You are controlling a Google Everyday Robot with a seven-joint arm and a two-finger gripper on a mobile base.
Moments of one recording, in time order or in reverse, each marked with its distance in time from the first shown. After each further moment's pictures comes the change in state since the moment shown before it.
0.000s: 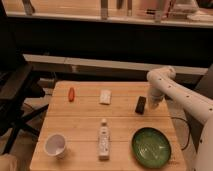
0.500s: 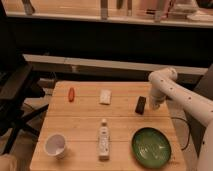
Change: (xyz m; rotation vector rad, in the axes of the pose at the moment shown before) arm 0.002 0.000 0.004 0.007 -0.005 0.009
